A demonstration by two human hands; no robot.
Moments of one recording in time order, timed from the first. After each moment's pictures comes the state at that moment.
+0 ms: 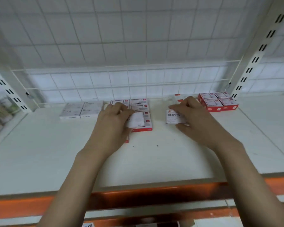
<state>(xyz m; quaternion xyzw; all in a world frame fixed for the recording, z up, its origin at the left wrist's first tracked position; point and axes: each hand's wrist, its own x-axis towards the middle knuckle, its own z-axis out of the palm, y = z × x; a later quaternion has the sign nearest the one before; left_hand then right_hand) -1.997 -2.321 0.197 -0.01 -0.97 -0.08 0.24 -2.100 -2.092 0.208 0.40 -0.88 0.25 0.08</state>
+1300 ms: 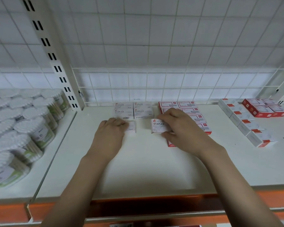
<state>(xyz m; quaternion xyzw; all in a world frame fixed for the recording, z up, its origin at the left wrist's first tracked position) -1.935 -2.507 0.147 0.00 -0.97 -0.02 0.25 -2.020 -2.291 0.204 0.44 -0.89 0.14 0.04</state>
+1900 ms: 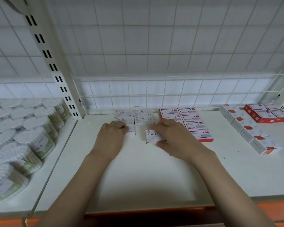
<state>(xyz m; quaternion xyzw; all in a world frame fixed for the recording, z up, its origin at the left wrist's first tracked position) -1.959 -2.520 0.144 0.00 -0.97 0.03 0.23 -2.025 -2.308 0.197 0.45 -0.89 0.10 0.03</state>
